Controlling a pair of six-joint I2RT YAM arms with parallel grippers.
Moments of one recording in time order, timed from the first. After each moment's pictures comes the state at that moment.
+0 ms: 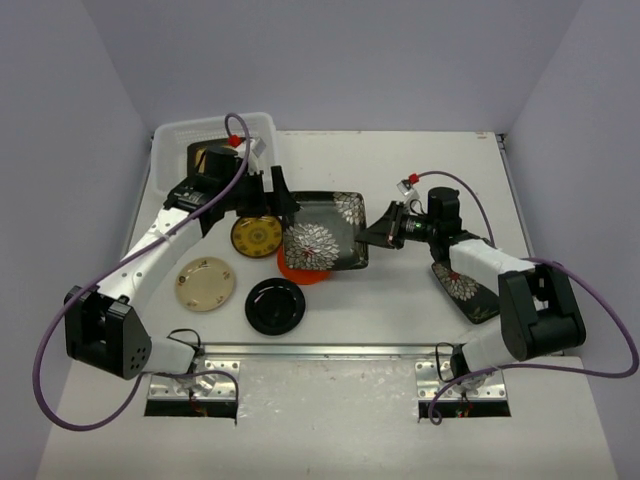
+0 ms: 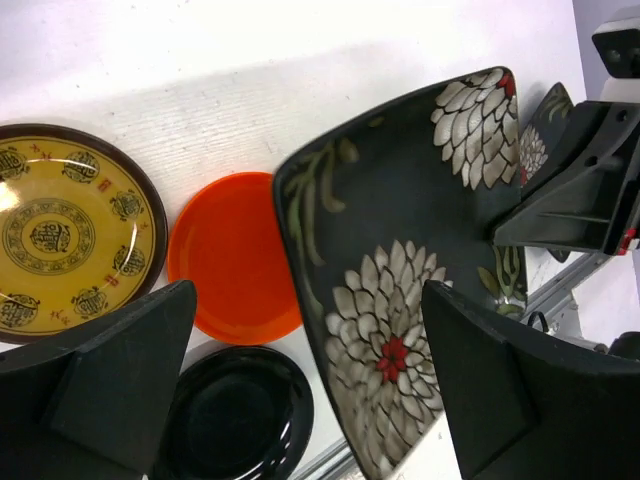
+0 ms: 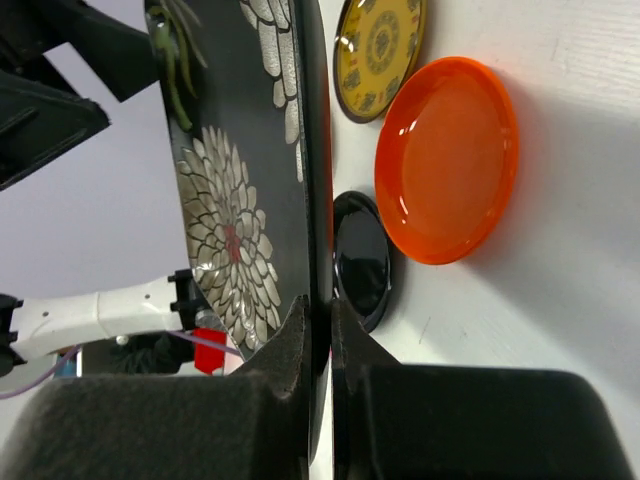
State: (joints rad) left arm -0.28 1.36 1.17 -0.48 0.37 -0.39; right arm 0.21 1.47 0.66 0.34 -0.89 0.83
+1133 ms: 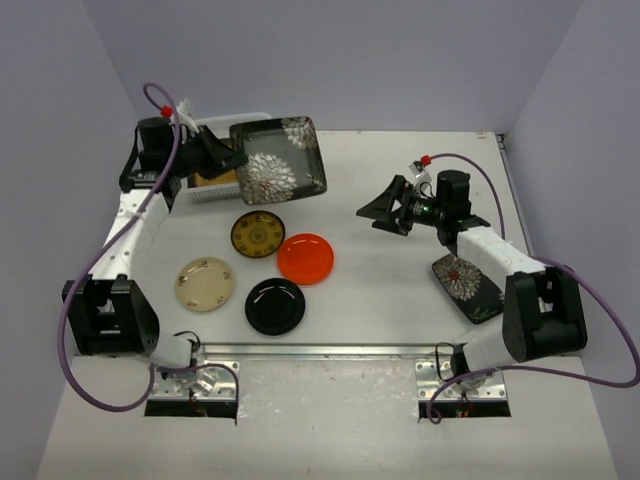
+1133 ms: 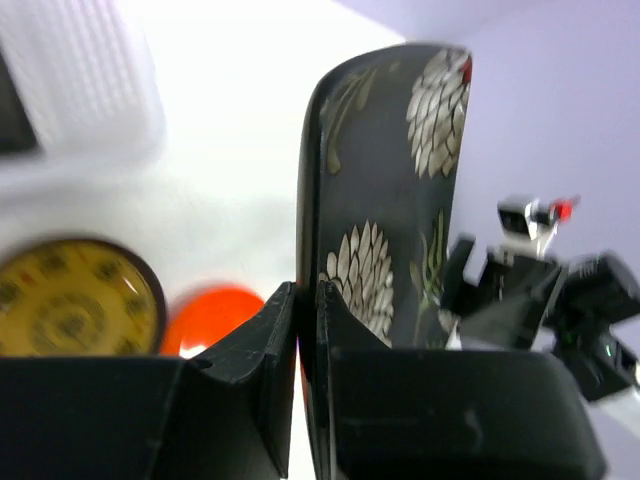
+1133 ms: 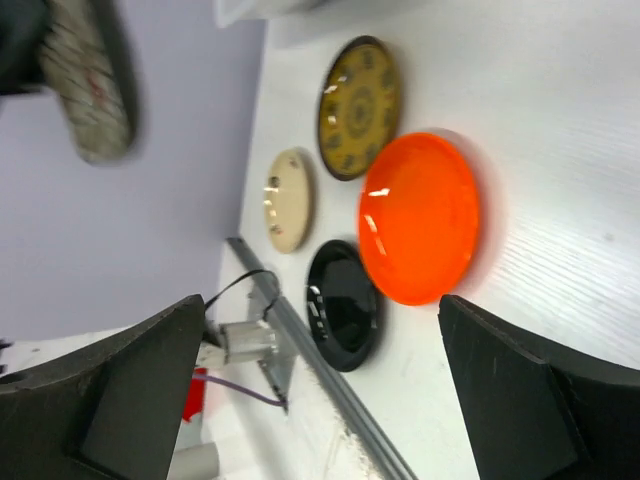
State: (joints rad) left arm 0.07 1.42 1.26 -0.27 0.64 -0.64; right arm 0.16 1.46 0.80 0.20 -0.83 0.77
